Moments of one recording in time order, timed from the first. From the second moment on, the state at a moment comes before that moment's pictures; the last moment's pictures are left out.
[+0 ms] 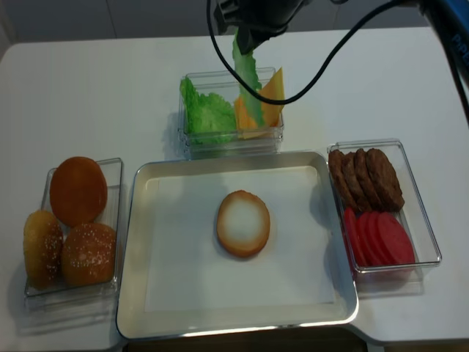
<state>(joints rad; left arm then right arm) -0.03 -0.02 -0.49 -0.02 1.18 0.07 0.48 1.98 -2.20 0.21 1.26 -0.05</state>
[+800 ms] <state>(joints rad) -0.03 -0.02 -0.49 -0.02 1.18 0.07 0.48 1.71 -1.87 0.16 1.26 -0.05</state>
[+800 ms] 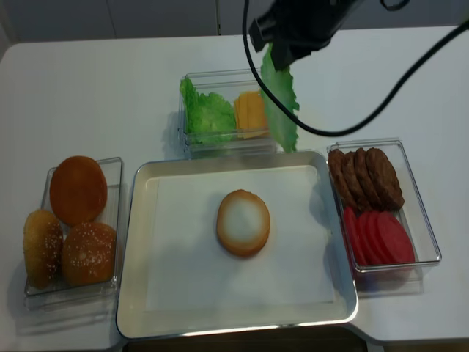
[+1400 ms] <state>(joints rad) -0.03 -0.02 -0.49 -0.02 1.18 0.07 0.48 1.66 -1.60 0.23 1.20 -0.05</state>
